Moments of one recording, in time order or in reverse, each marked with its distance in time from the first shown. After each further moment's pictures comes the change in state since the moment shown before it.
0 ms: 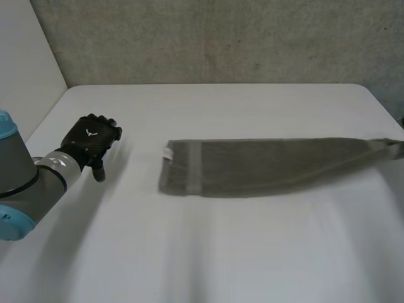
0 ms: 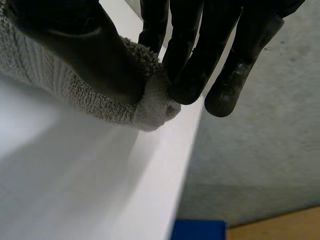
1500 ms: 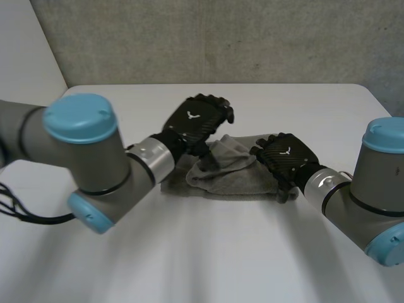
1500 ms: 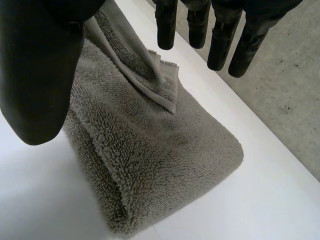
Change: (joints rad) left arm -0.447 -0.134 0.349 -0.028 0.043 -0.409; right arm 0.630 -0.160 0.350 -0.137 0.060 0.211; left_hand 0.000 0.000 0.000 0.000 0.004; right_hand -1.072 -1.048 -1.094 -1.085 -1.095
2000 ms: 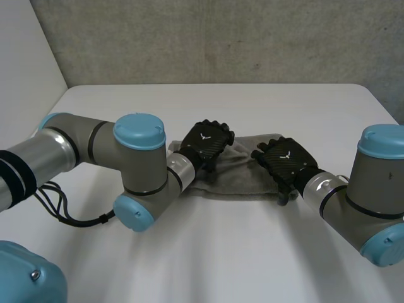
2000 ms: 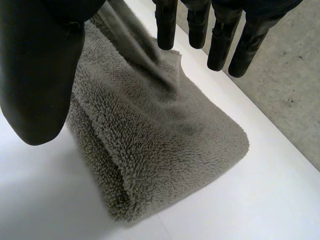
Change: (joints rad) left arm -0.060 -0.314 0.304 -0.131 -0.161 0.048; right arm -0.010 0.041 0.007 -0.037 0.000 -0.006; left_hand 0.000 0.000 0.000 0.000 0.006; right_hand 0.001 0.000 0.001 0.000 0.002
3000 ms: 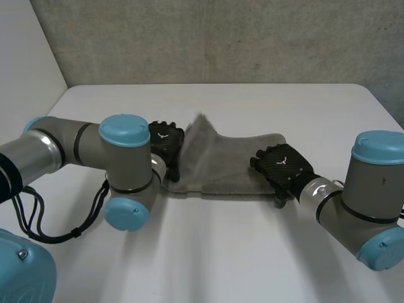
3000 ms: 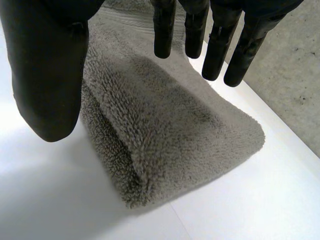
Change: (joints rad) left arm 0.064 0.023 -0.073 -0.005 -0.335 0.065; right arm 0.011 0.022 0.012 -0.013 0.000 -0.006; left_hand 0.000 0.006 0.017 0.001 0.009; right_hand 0.107 0.104 0.114 0.106 0.134
